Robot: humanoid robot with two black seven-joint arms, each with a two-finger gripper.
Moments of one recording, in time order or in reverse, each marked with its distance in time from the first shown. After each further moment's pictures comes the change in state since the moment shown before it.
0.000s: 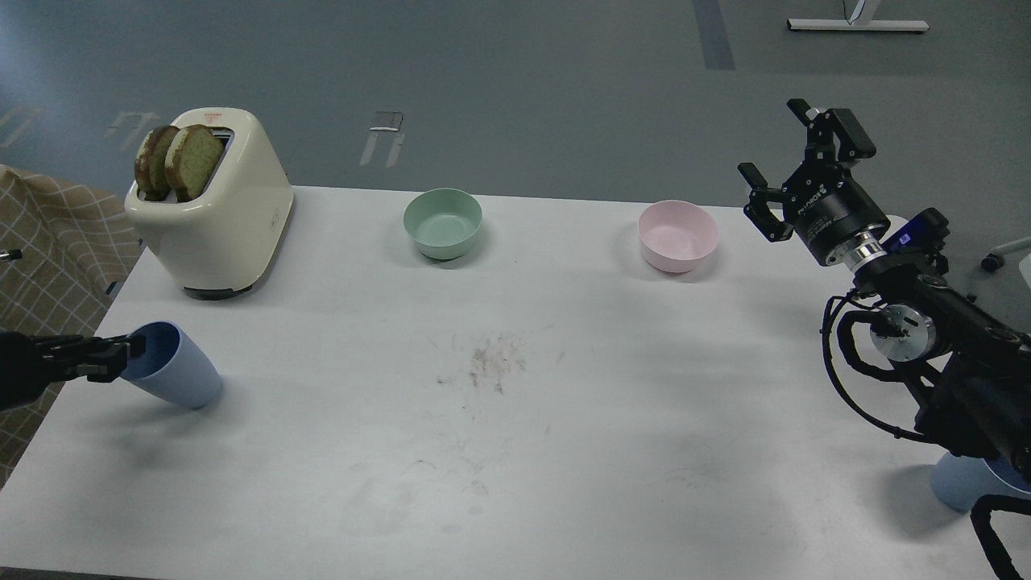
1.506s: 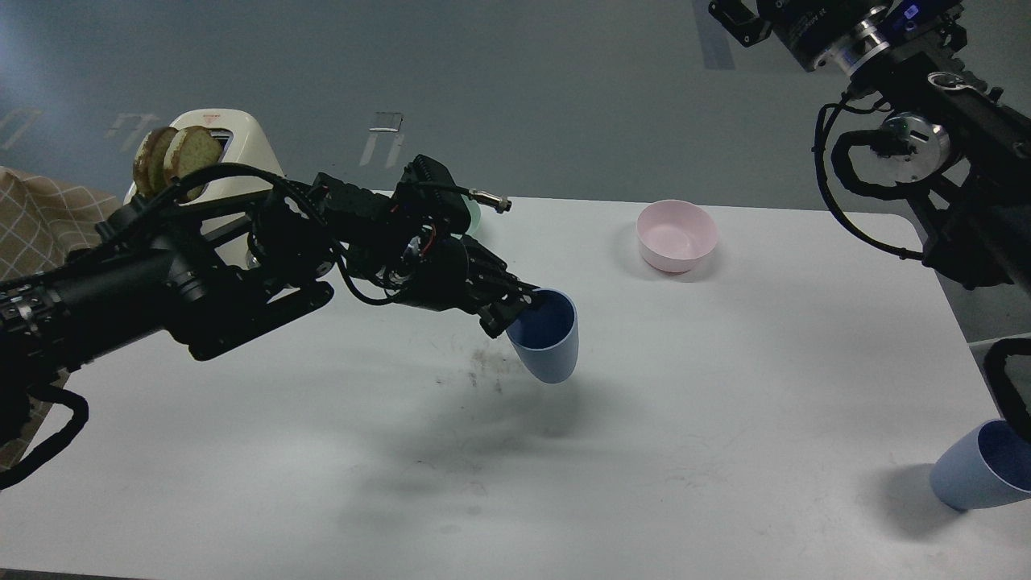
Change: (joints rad) left arm -0.618 -0.826 0.120 -0.018 0.472 -0.358 0.000; right arm 0.425 0.011 -0.144 0.003 -0.005 0.000 0.000
